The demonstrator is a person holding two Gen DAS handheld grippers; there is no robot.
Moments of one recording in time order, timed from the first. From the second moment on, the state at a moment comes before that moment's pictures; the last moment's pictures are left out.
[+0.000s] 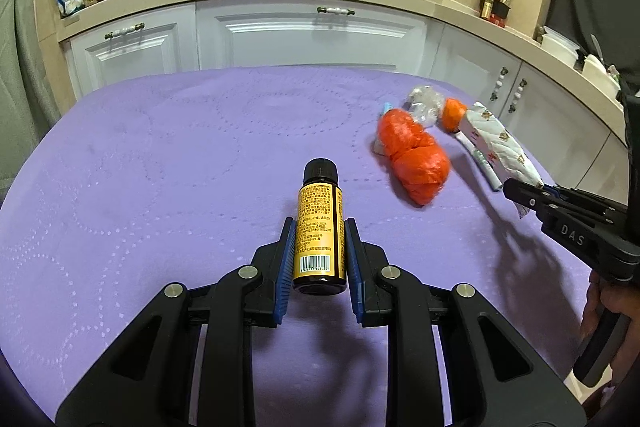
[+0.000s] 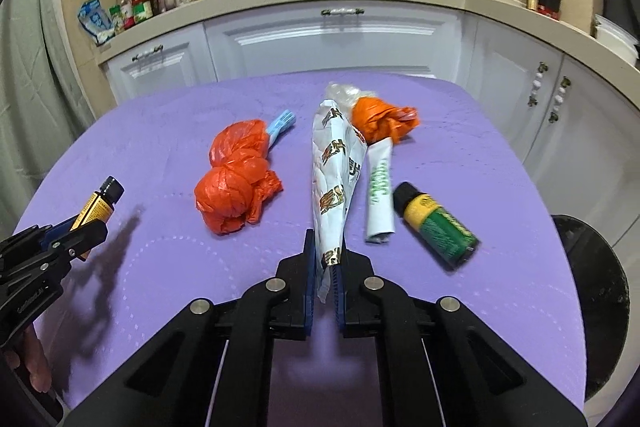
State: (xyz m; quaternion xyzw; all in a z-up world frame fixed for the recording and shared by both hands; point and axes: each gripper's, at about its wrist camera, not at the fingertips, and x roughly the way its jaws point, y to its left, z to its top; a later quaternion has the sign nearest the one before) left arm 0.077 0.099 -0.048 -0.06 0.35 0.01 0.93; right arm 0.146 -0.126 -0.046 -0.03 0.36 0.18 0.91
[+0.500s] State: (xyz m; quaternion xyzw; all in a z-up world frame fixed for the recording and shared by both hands) left arm 0.077 0.002 -0.027 -0.03 0.33 -0.09 0.94; right arm 0.111 -0.243 -0.028 0.02 0.33 0.07 0.94
